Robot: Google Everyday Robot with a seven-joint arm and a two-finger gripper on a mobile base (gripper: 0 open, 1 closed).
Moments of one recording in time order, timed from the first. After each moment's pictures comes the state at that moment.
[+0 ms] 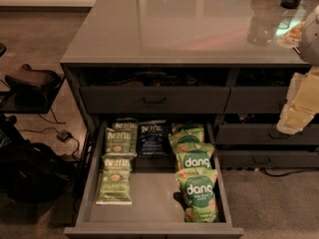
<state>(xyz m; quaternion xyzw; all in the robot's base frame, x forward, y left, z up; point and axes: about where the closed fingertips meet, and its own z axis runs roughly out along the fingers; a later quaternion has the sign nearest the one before) 0.438 -0.217 0.976 -0.60 0.78 -0.03 0.16</state>
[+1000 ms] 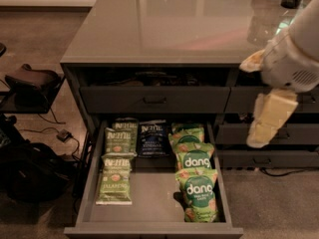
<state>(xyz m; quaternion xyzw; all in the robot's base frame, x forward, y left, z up) 0.447 -0.181 0.924 -0.64 0.75 0.04 0.16</state>
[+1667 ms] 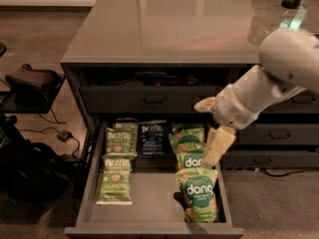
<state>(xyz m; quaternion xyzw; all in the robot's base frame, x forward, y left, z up) 0.473 -0.108 0.787 -0.65 0.70 0.21 0.19</state>
